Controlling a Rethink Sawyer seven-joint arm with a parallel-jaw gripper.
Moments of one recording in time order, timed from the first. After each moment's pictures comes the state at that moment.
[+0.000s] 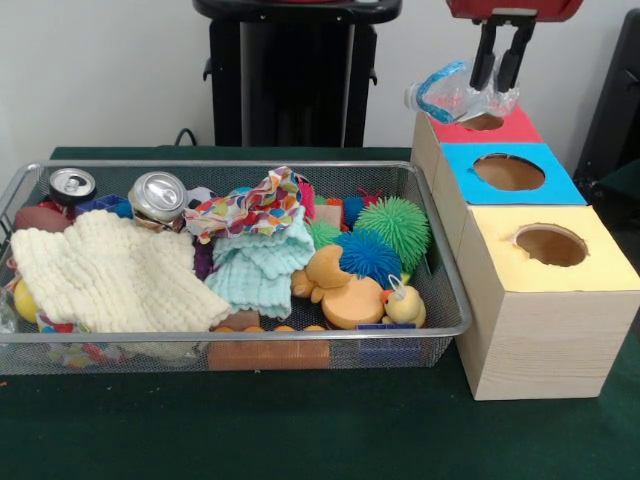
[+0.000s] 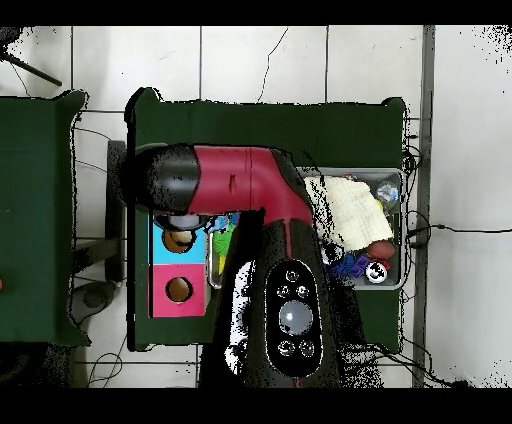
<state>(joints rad) -0.07 -0.76 0.04 1.38 -0.04 1.11 1.74</state>
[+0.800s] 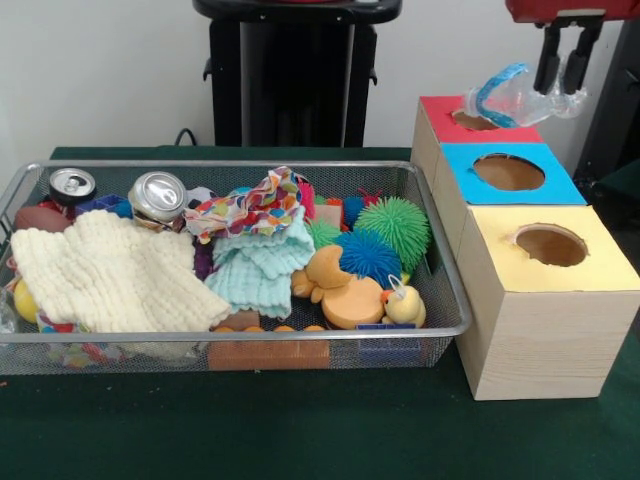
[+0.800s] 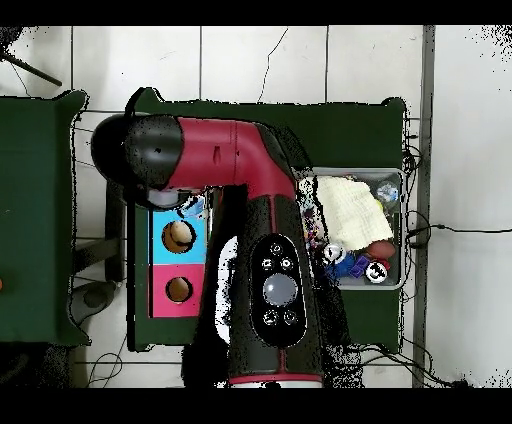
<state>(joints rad) -0.03 -0.70 0.04 1.27 0.06 1.16 1.74</state>
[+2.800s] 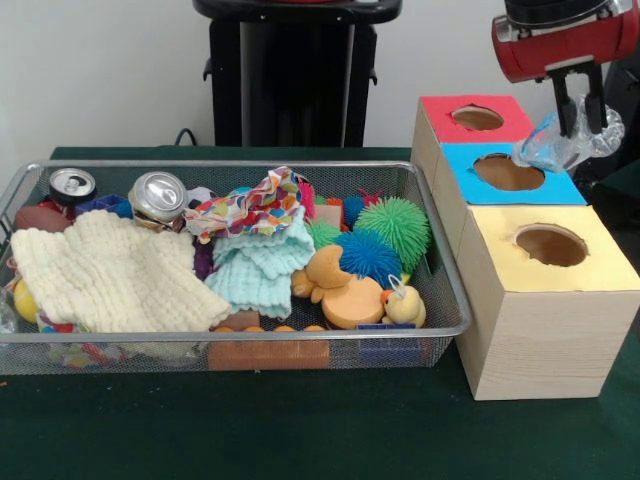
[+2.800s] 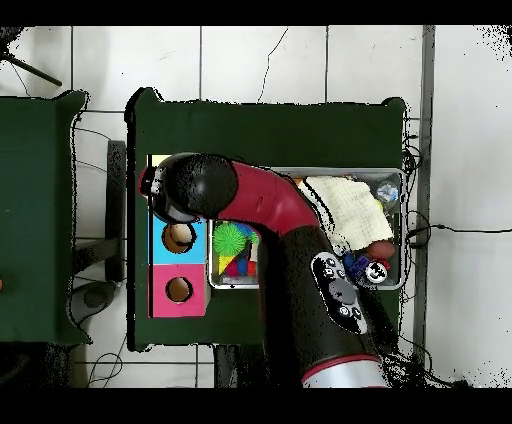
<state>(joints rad) -0.28 -0.77 0.33 1.67 0.25 0.74 1.74</state>
